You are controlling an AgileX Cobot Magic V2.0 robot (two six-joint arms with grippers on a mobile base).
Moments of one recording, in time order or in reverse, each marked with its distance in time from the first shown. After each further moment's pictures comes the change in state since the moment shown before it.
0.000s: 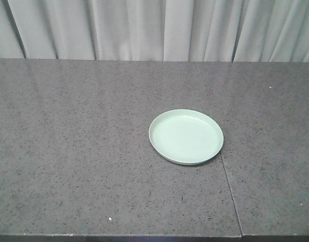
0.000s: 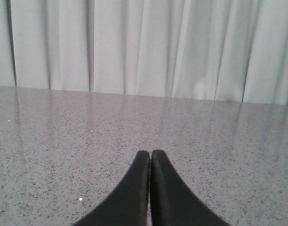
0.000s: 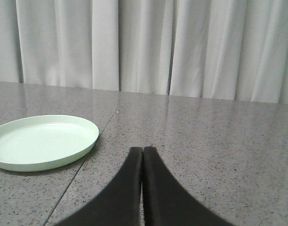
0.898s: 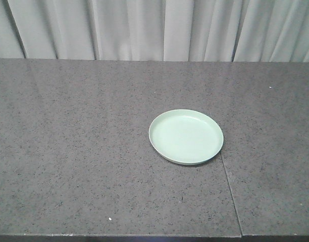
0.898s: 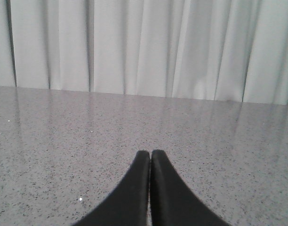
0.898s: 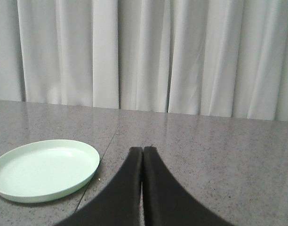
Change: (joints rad) left arm 0.000 0.000 0.000 0.000 0.000 0.000; right arm 0.000 0.062 -0.196 0.009 0.122 0.000
